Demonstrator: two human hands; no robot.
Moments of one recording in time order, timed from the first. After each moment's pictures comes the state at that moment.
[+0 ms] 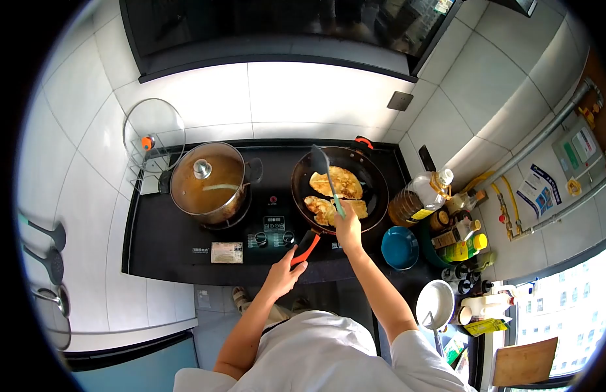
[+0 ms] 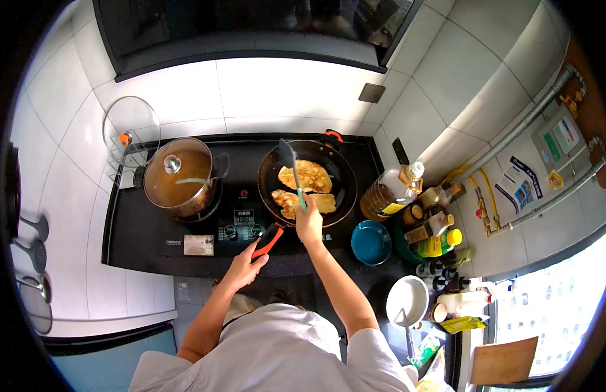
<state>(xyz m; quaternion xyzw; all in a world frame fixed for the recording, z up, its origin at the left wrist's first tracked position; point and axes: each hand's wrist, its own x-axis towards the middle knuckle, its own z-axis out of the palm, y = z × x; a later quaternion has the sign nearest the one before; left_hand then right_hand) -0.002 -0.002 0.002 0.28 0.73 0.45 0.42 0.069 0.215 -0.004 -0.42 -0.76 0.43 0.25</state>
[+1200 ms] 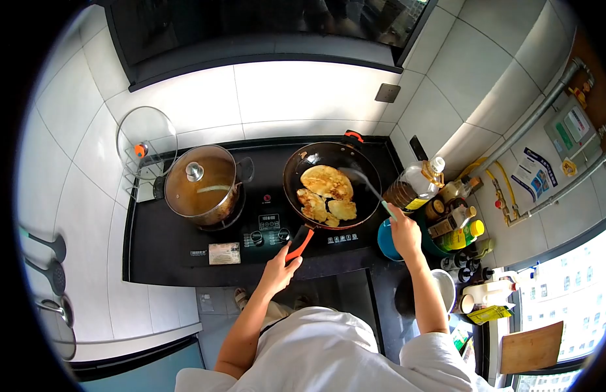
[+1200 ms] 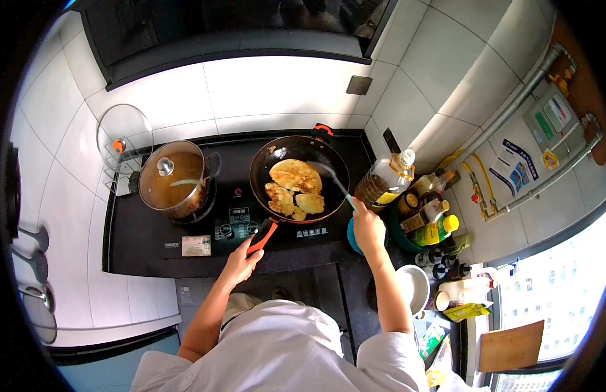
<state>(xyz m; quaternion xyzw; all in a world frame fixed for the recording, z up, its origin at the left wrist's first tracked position) -0.002 -0.001 -0.004 0.27 0.73 0.45 0.43 0.212 0.266 0.055 -0.40 -0.89 0.10 0.19</state>
